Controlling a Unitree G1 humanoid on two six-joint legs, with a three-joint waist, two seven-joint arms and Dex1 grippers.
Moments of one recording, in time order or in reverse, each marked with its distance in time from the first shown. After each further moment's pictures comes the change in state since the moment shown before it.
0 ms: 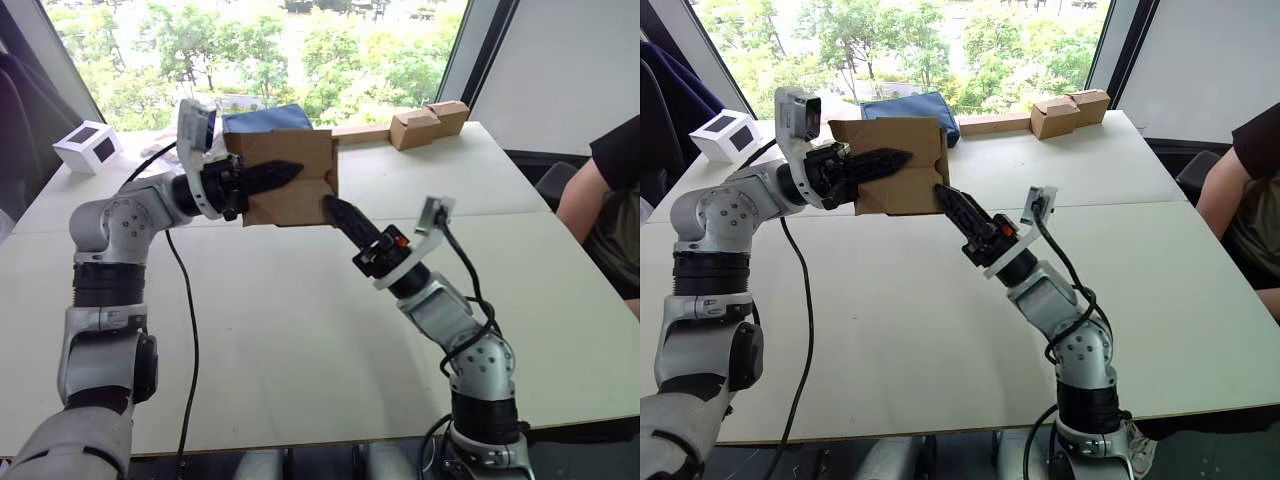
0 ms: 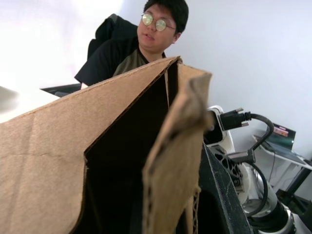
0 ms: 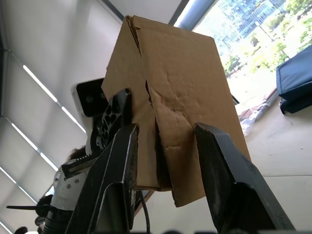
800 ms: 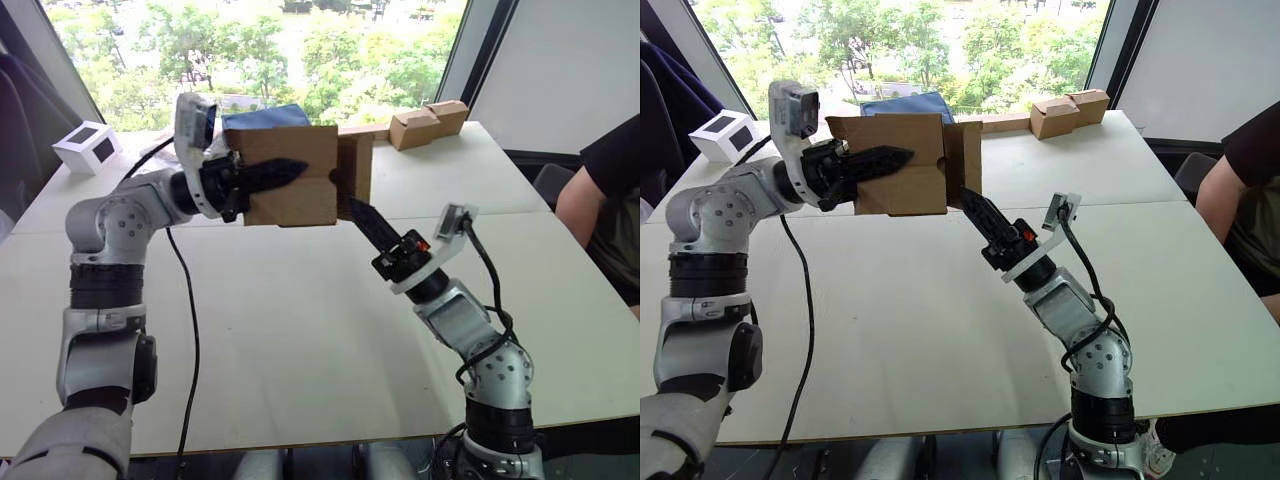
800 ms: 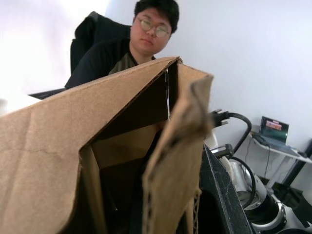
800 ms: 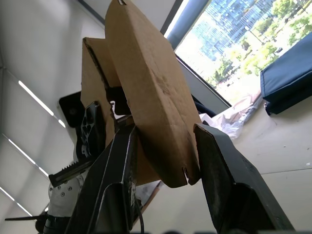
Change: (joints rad) left arm 0.006 0.001 0.005 -0.084 -0.044 0.012 0.010; right arm 0.042 0.015 -0.038 0.006 0.065 -0.009 -0.037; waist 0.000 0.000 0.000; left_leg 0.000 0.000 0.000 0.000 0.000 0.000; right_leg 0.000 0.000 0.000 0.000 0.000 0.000
